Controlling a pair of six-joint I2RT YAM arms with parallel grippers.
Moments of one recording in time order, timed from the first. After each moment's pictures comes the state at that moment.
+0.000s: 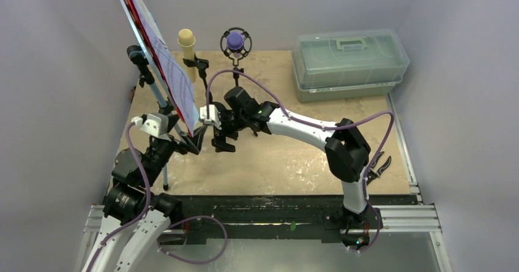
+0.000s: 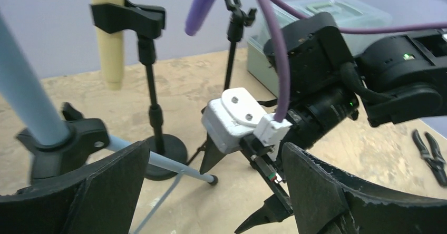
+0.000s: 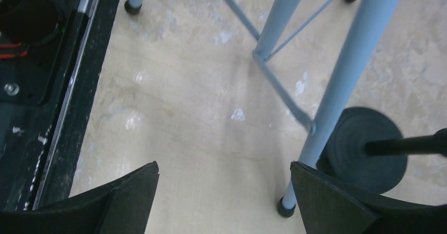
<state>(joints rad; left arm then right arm) -0.39 0.32 0.70 -0.29 0.00 -0.12 0.95 1.96 1.61 -0.34 -0.53 -0.53</state>
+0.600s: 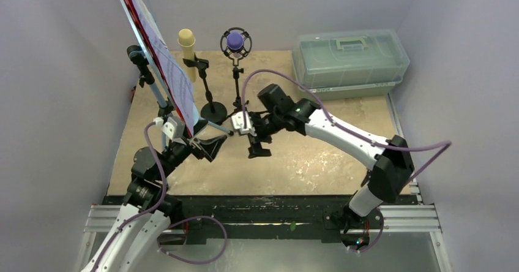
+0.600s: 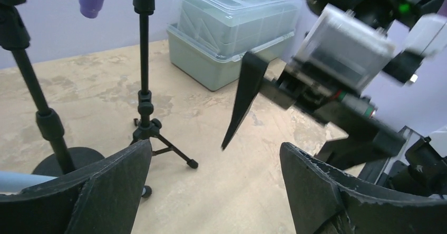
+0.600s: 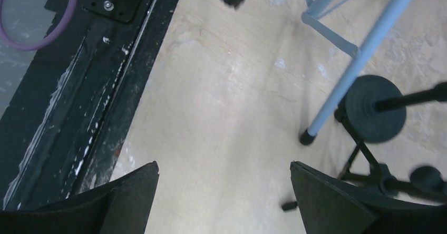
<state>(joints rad) -0.39 0.32 0.44 0.01 0.31 -0.25 0.87 1.63 1.40 -0.62 -0.62 -0.80</state>
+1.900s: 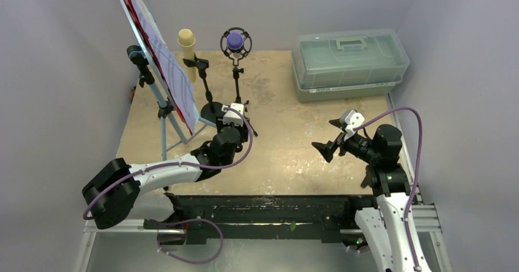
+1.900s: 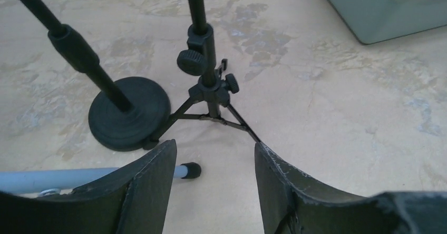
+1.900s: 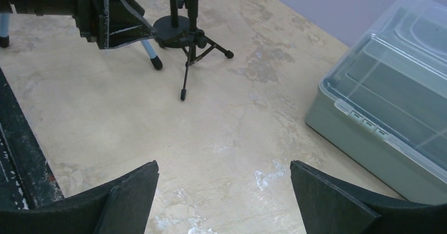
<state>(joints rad) -0.91 1.28 0.58 0.44 -0.73 -0.17 0.05 0.55 0.63 -0.37 -0.75 -0.32</state>
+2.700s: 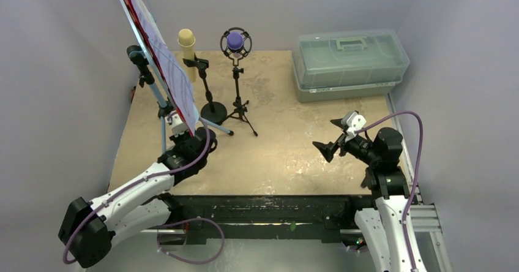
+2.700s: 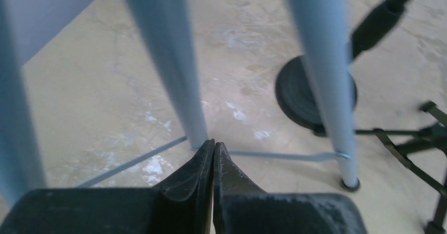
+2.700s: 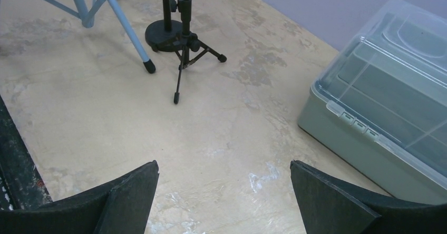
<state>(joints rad) -0.73 0.94 0.55 -0.34 -1.08 -0.73 0.02 0.51 0.58 -0.31 -0.75 -0.30</state>
